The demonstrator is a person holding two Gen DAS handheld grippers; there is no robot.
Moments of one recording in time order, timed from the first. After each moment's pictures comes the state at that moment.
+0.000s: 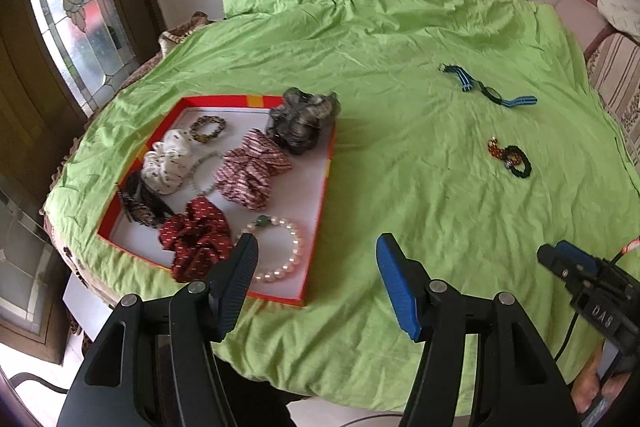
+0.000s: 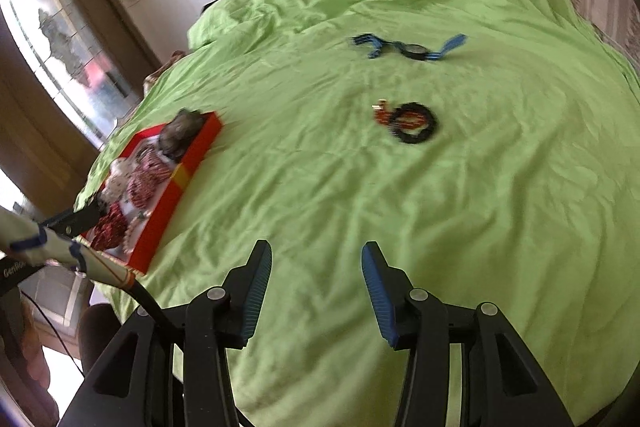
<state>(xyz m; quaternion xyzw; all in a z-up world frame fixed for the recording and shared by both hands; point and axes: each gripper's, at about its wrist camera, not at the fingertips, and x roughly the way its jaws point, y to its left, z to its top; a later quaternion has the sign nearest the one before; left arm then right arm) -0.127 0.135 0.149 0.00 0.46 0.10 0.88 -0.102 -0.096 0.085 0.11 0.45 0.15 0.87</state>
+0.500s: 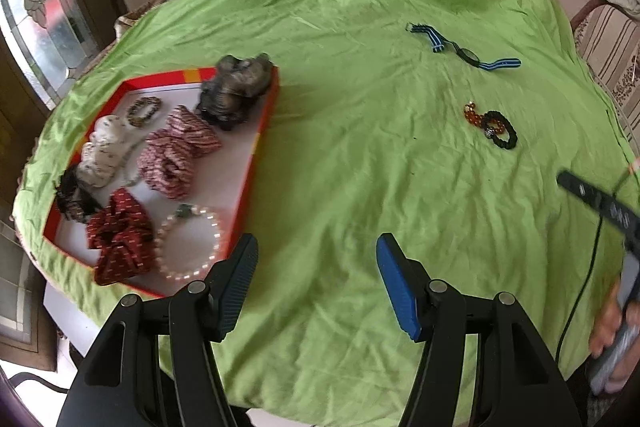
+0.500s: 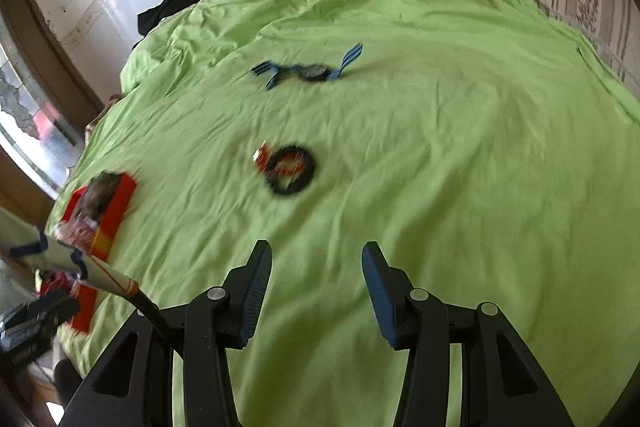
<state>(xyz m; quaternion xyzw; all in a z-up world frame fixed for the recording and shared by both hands) -0.091 0.097 0.104 -0.01 0.50 0.05 0.86 -0.042 -0.171 0.069 0.13 0.44 0.06 0.89</state>
